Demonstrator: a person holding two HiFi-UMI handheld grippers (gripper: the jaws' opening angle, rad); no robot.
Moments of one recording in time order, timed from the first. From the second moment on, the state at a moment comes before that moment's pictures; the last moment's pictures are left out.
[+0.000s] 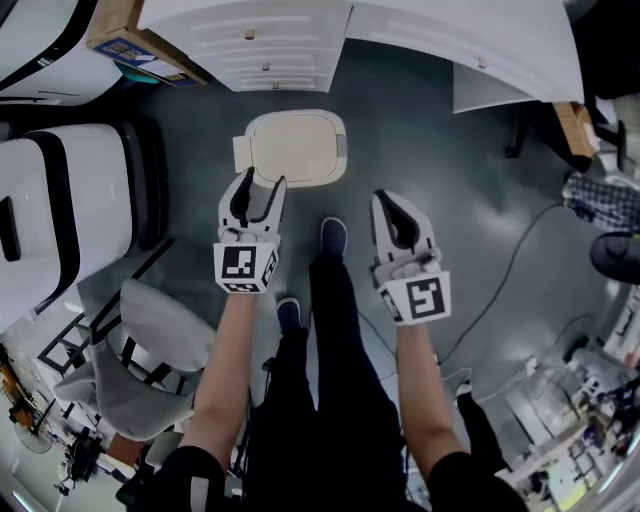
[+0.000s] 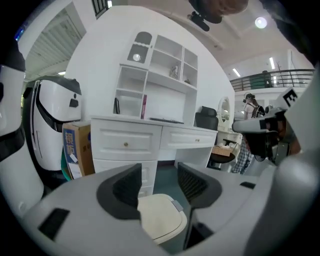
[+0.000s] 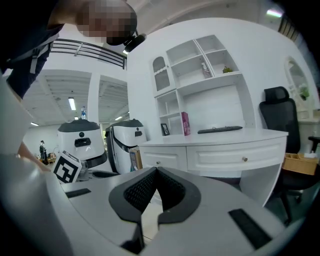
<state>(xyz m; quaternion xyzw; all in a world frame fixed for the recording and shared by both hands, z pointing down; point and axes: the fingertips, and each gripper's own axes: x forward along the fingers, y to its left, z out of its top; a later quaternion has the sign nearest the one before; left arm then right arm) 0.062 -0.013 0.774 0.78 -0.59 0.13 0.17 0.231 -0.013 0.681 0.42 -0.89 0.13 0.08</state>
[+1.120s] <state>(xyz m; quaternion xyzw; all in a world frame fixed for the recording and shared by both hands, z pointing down) 0.013 0.163 0.490 0.78 -0.62 0.06 0.05 0.219 0.127 0.493 0.44 -0.89 0.04 0.09</state>
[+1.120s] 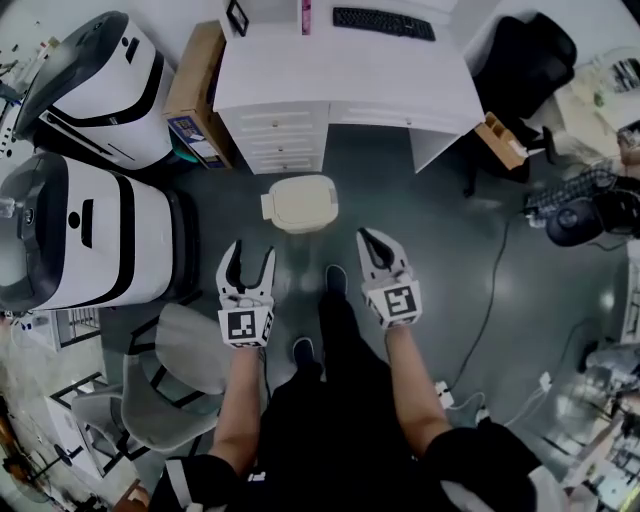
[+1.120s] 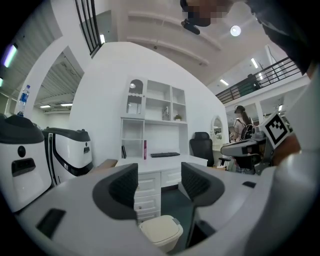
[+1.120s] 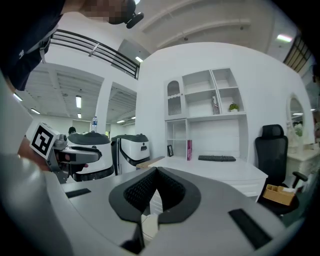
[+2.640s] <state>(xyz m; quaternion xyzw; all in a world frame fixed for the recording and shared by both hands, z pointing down) 0.030 0.352 0.374 0.81 -0.59 0.04 -0.03 0.242 0.326 0.394 0.47 -0.88 0.00 0.04</state>
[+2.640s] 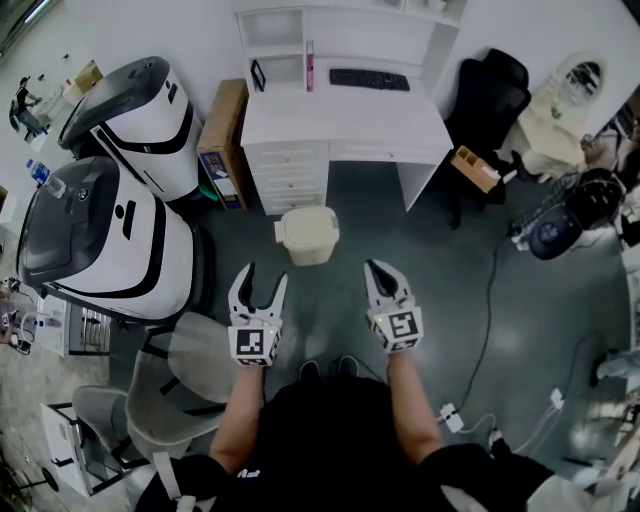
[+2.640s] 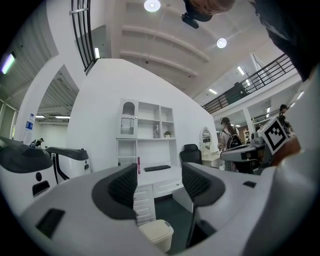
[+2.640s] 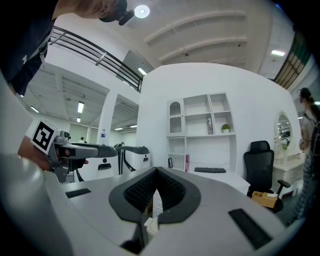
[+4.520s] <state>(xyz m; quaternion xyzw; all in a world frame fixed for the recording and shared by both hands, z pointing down) 0.069 0.377 0.367 0.79 -0.62 0.04 -0.04 0.279 0.346 0.386 0.44 -0.90 0.00 0.06</state>
